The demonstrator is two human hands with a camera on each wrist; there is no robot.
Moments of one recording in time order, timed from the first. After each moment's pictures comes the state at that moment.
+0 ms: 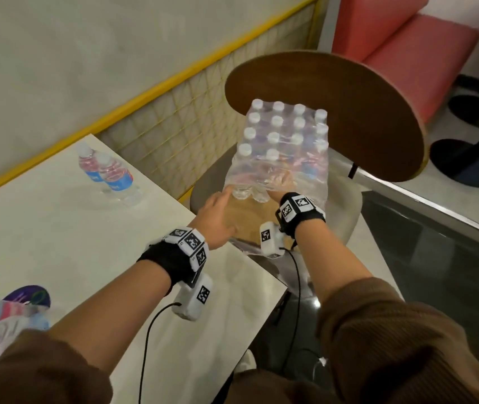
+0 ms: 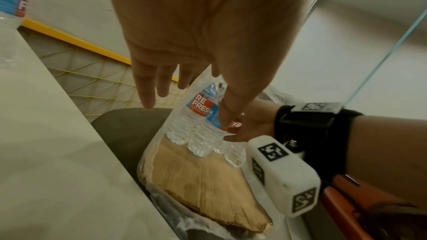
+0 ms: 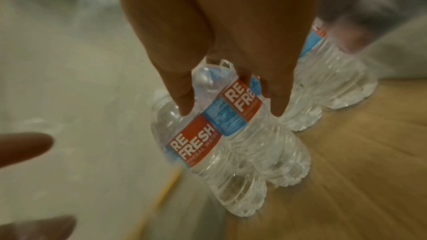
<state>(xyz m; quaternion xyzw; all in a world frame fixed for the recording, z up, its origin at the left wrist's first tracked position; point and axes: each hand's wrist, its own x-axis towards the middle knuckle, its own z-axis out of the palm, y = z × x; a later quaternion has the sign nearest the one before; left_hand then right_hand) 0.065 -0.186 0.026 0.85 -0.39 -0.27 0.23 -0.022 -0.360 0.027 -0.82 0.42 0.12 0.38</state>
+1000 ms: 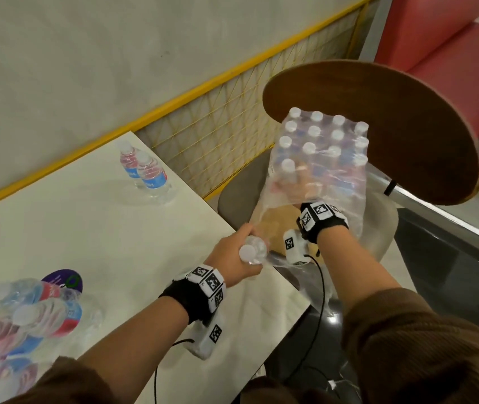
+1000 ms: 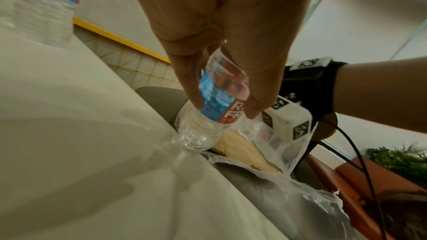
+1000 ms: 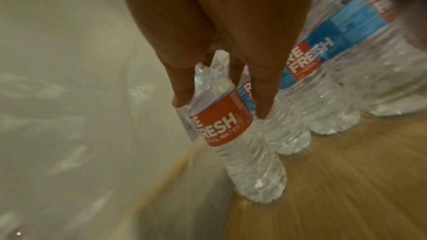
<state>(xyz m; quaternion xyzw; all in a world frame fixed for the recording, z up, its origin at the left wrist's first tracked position) 0.034 -0.144 0.008 0.83 -0.34 -0.29 0.35 0.024 -0.365 0.013 -0.76 0.42 0.07 0.49</state>
